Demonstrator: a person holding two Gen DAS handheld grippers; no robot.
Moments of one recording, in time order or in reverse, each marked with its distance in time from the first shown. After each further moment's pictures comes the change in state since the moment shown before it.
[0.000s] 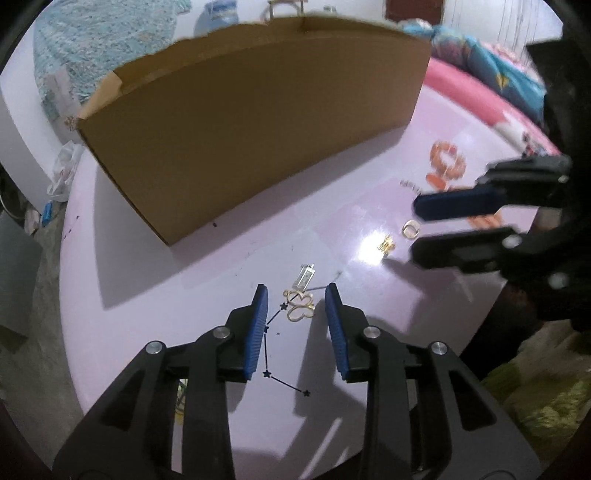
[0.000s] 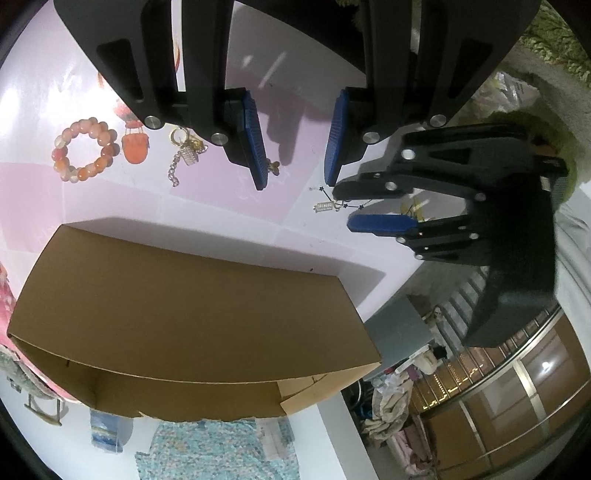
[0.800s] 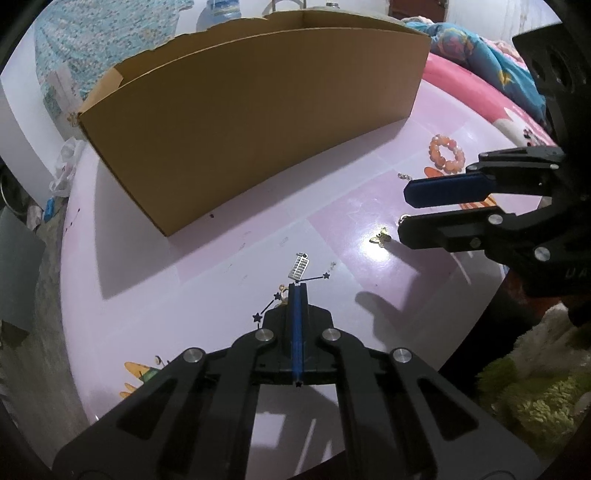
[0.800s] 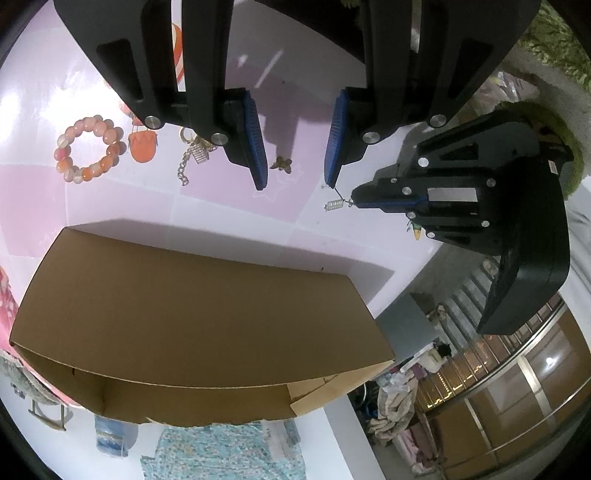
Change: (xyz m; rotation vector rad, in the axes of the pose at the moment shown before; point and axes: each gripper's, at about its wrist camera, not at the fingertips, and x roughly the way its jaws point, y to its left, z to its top) left arm -0.011 0.000 -0.007 -0.024 -0.001 -0.002; right arm 0.003 -0.003 0.003 0.012 0.011 -0.003
